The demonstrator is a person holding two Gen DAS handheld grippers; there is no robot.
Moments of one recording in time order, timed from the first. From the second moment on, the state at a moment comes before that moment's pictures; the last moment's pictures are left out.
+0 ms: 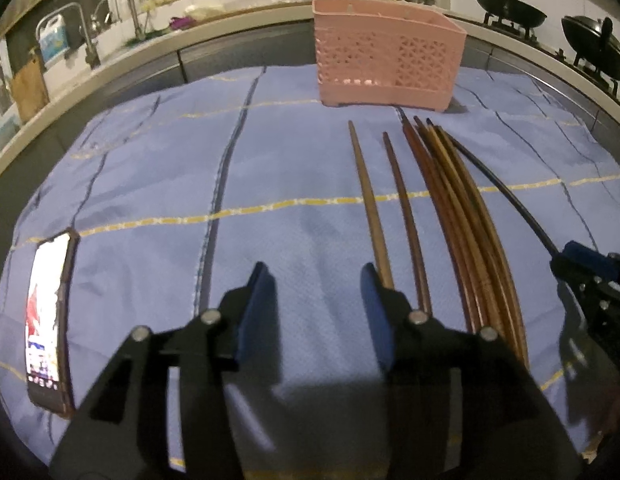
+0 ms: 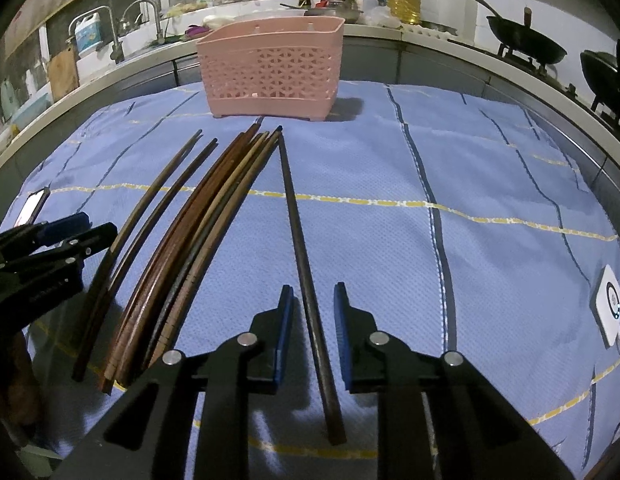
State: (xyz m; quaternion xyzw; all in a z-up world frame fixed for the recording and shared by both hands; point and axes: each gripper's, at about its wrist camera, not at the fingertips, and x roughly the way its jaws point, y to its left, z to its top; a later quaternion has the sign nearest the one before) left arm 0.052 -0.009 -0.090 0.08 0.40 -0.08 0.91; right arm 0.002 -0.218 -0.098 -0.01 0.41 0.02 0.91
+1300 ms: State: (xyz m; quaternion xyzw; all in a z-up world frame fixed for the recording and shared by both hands) left arm 0.031 0.014 -0.090 0.08 0.39 -0.06 0.92; right arm -0.011 -0.236 -0.101 0.03 0.41 0.03 0.91
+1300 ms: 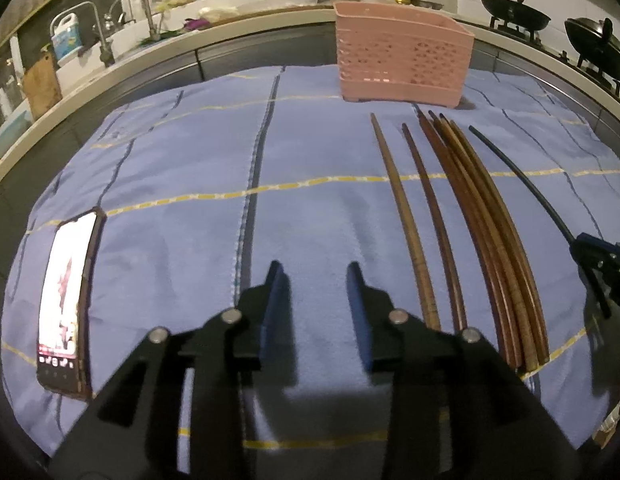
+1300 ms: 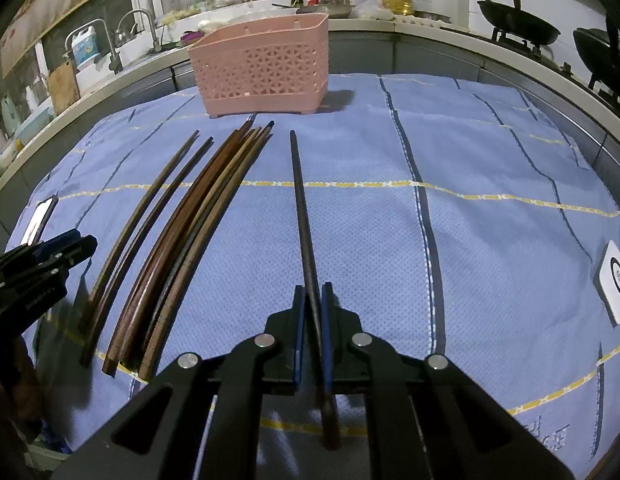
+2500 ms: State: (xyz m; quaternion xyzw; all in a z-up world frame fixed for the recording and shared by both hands) left arm 0.039 0.021 -0.084 0.05 0.40 -0.08 0.91; right arm -0.010 -0.244 -0.090 0.05 0.39 0.03 0.92
